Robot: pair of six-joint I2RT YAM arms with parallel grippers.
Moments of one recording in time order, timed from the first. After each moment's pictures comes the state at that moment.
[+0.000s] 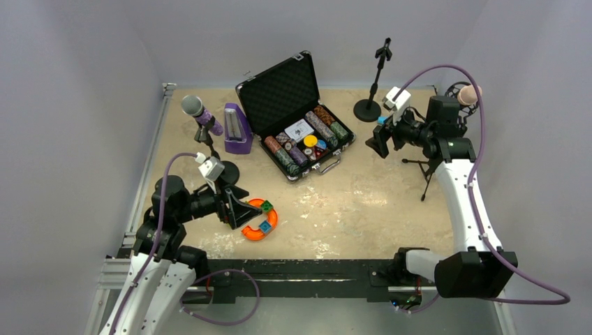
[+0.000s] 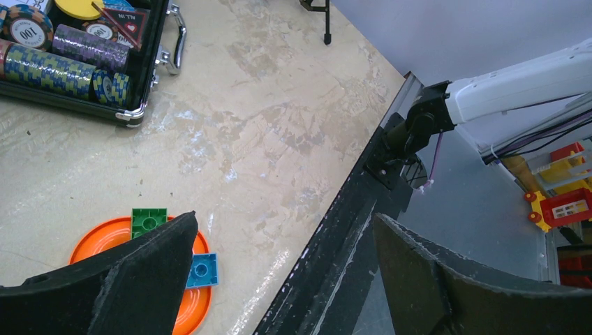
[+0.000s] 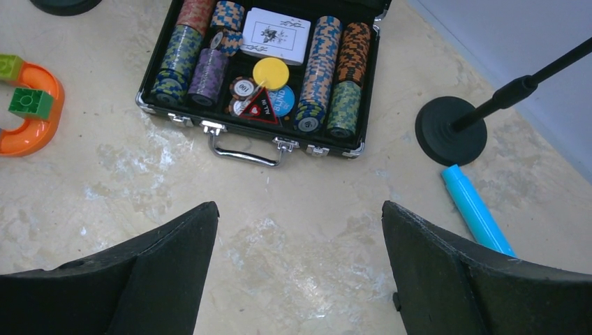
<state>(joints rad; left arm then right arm) -0.26 0.45 0.61 -0.43 0.81 -0.34 -0.01 1.19 1.23 -0.63 -0.68 -0.54</state>
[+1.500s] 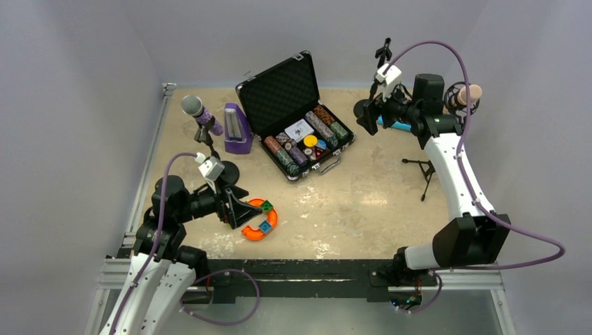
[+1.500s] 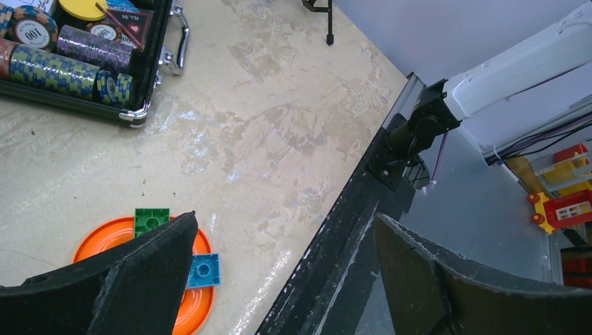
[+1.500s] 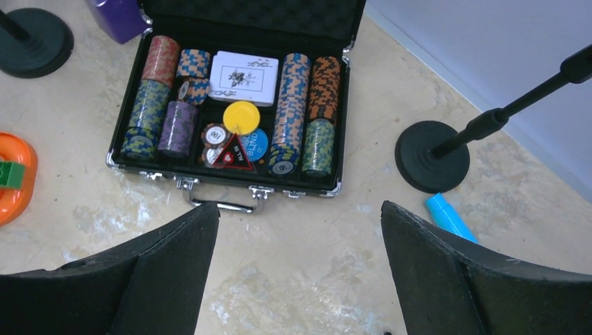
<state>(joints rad) -0.26 0.45 0.61 -0.43 0.81 -0.33 0.07 1.39 1.39 -0.53 -0.56 -0.41</state>
